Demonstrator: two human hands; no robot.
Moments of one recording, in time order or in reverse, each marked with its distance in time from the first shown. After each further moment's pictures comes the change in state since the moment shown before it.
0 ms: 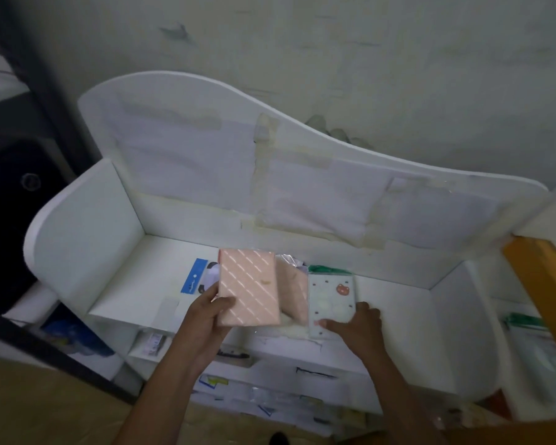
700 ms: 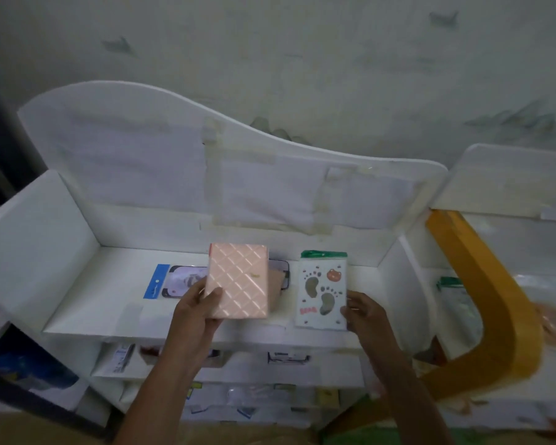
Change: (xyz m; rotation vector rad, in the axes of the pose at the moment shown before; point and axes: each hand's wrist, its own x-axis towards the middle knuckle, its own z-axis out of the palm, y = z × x) left_hand -0.026 -0.019 0.044 0.022 0.030 0.103; right_hand -0.078 0.041 -0.082 0.645 0.033 -0.087
